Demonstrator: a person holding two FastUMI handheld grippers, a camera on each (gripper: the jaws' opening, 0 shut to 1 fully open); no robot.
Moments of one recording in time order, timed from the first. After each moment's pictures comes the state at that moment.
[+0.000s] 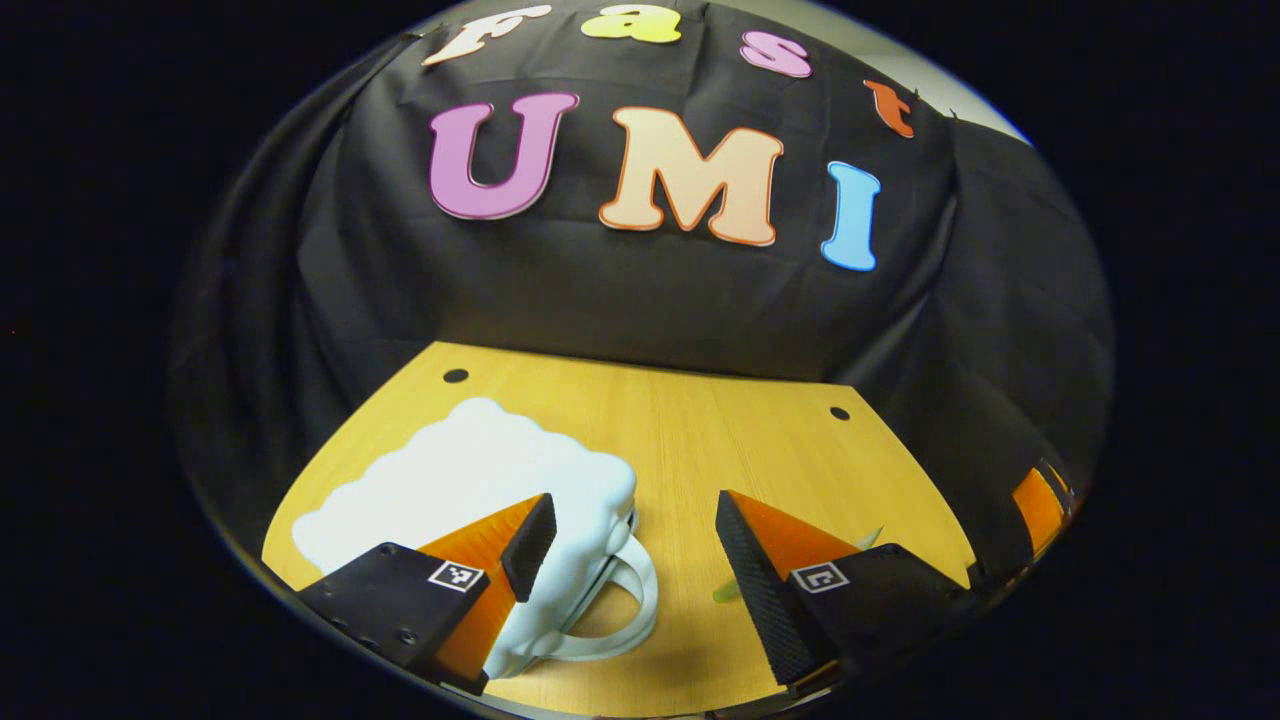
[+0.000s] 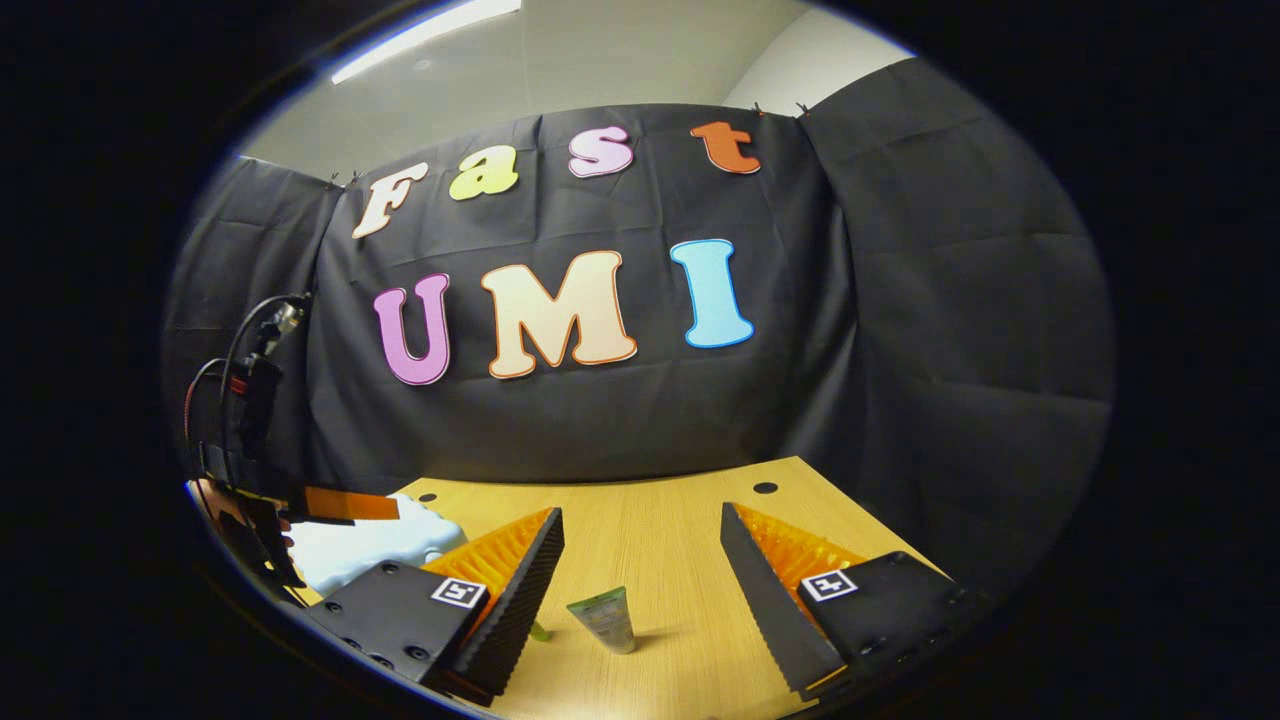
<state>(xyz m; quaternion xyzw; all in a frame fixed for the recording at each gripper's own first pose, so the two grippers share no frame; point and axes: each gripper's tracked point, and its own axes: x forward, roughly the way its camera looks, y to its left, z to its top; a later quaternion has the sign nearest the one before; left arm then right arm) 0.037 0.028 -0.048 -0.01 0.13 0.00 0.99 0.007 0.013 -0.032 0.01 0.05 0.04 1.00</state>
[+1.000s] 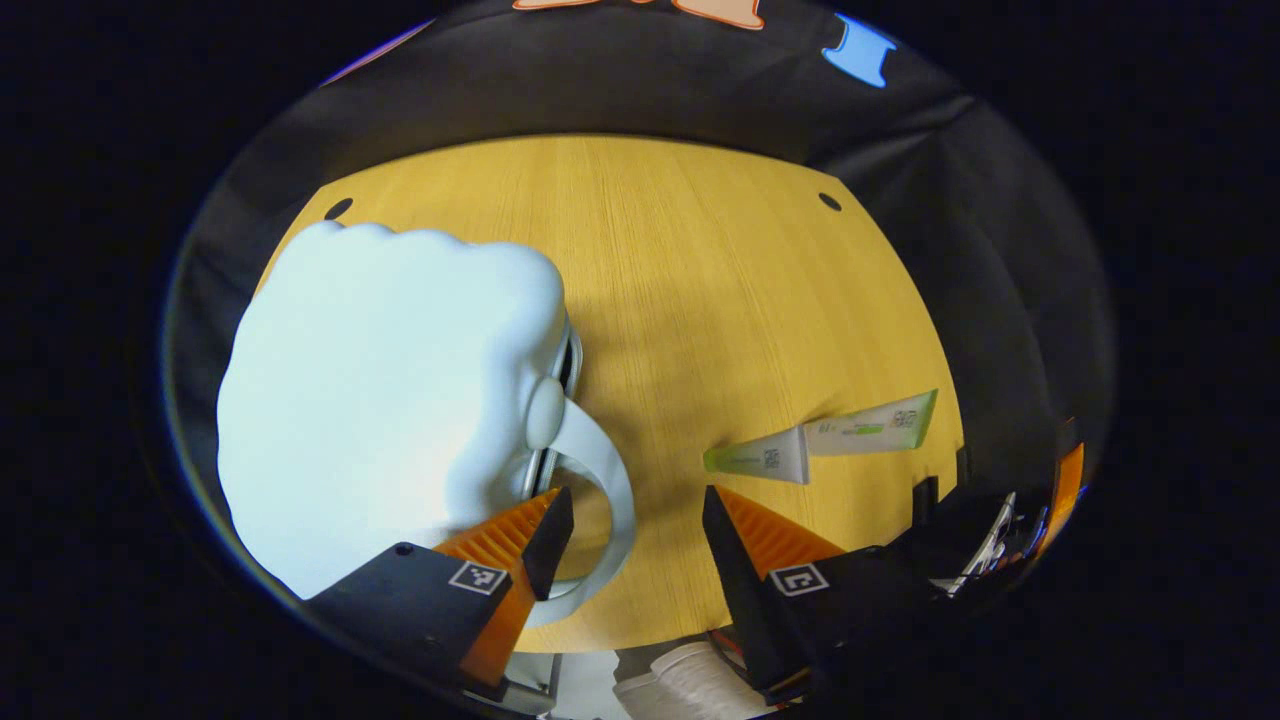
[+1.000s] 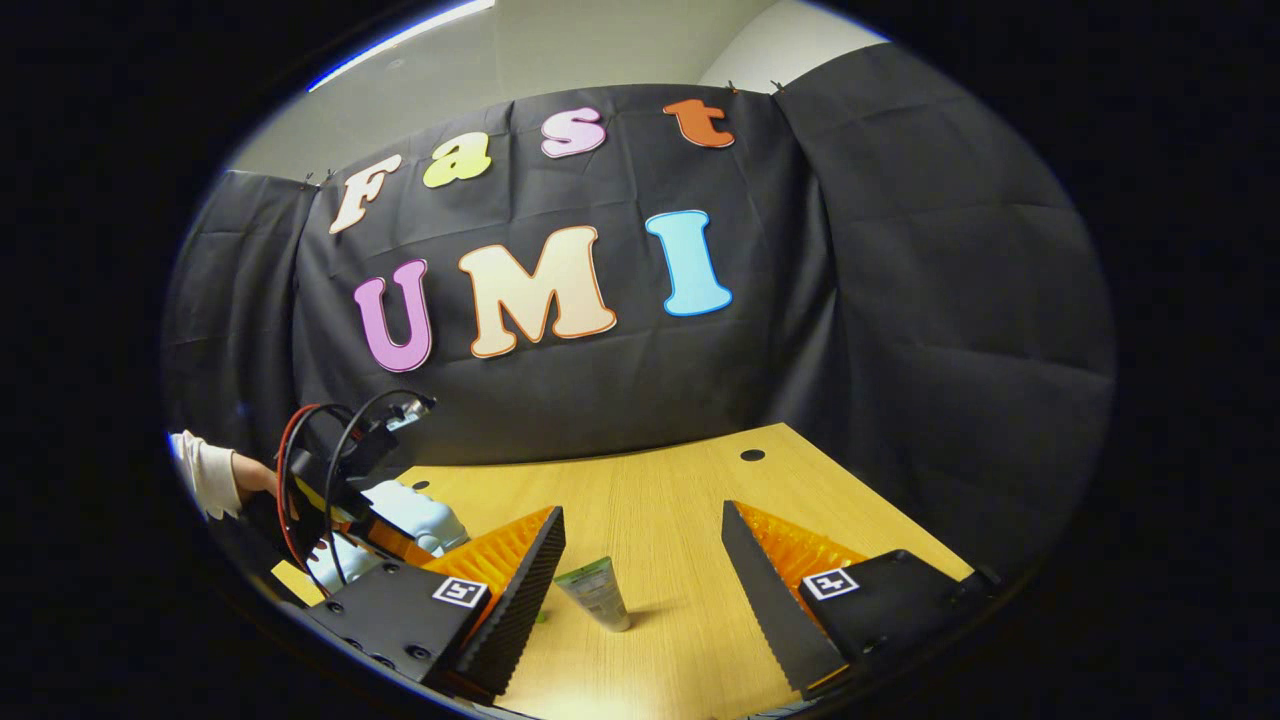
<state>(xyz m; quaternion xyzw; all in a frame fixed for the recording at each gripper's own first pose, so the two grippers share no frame) 0.047 0.019 -0.177 0.03 0.48 -0.07 0.87 -0.005 -0.007 -0.057 0.03 0.08 0.01 1.00</state>
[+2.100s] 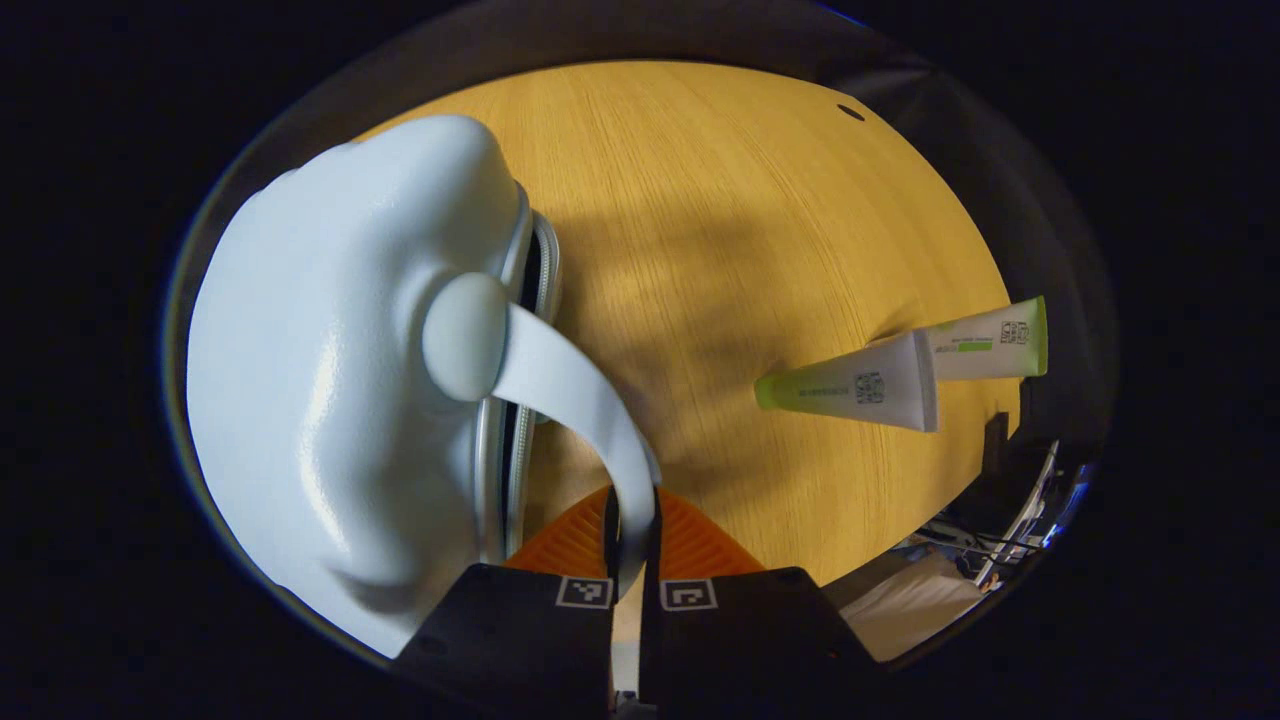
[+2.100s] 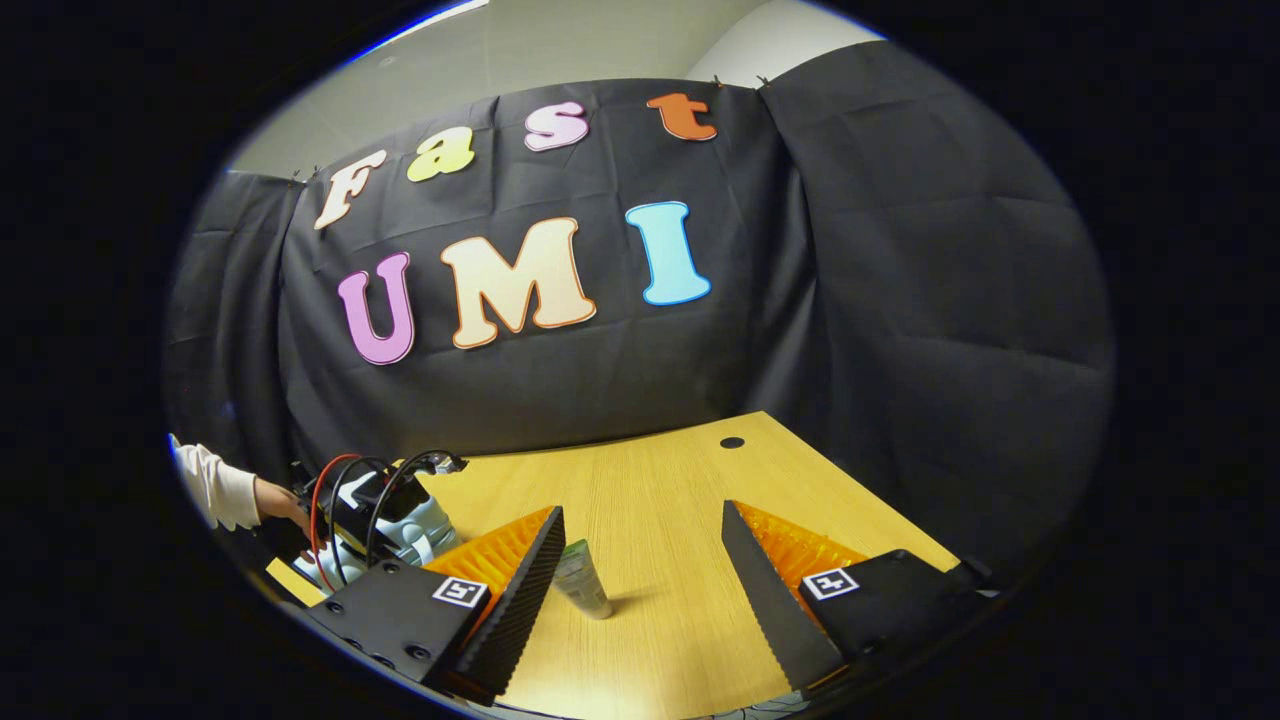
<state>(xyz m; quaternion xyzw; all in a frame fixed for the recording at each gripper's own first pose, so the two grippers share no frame) 0.033 0.031 -0.235 0.10 0.56 -0.05 0.82 -0.014 -0.025 -0.070 0.03 0.10 -0.01 0.99</state>
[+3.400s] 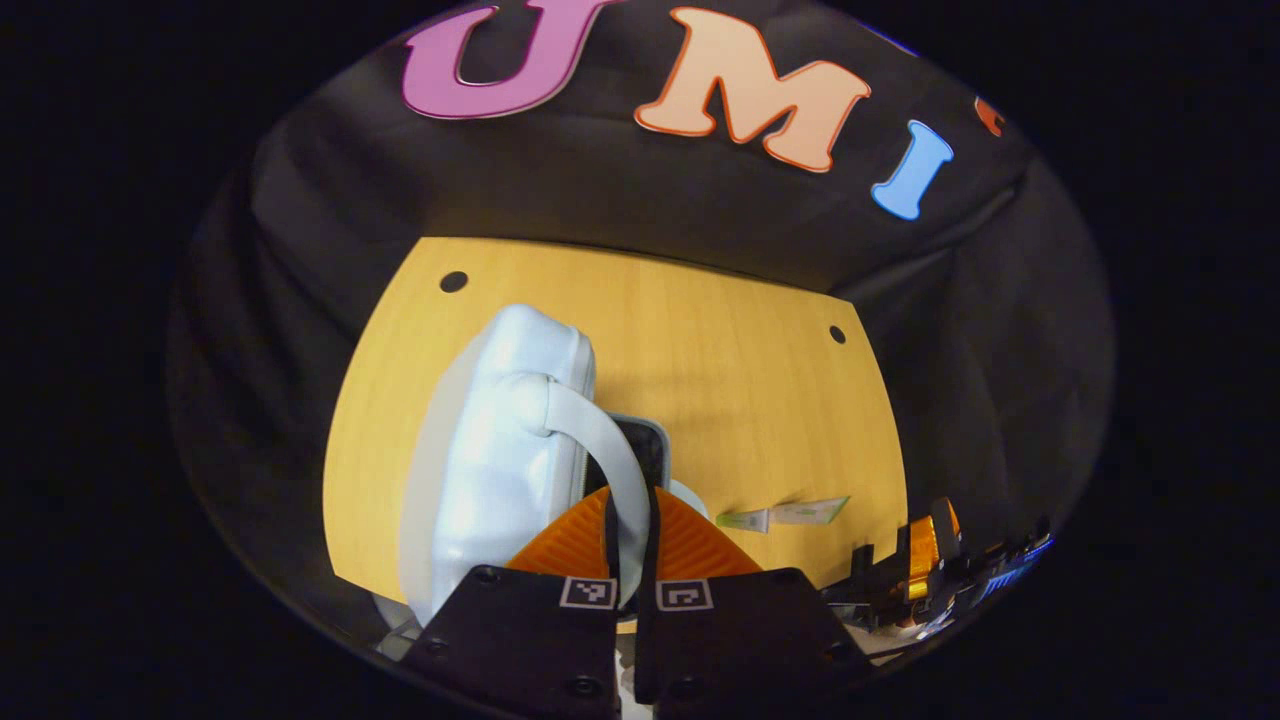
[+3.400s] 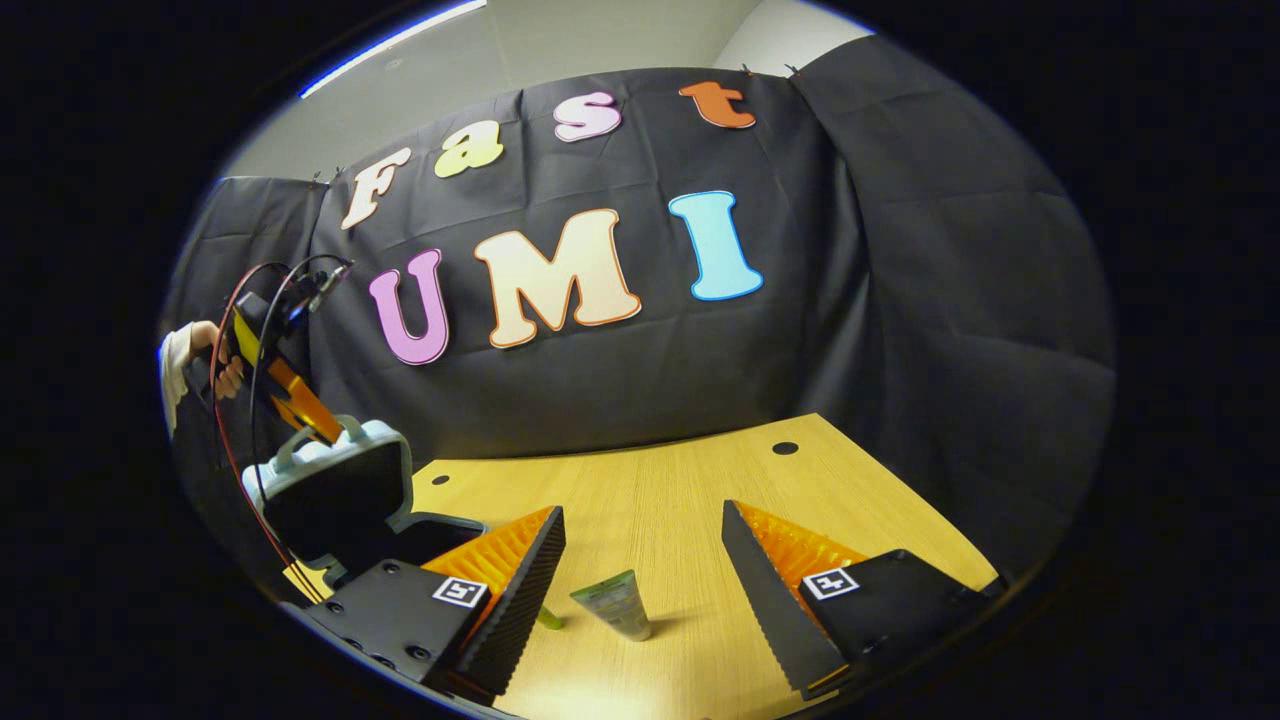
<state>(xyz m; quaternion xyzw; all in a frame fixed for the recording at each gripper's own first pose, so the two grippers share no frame) 0.029 0.121 0.057 -0.05 0.36 -0.01 0.93 0.035 0.018 -0.071 0.04 0.11 0.06 0.99</state>
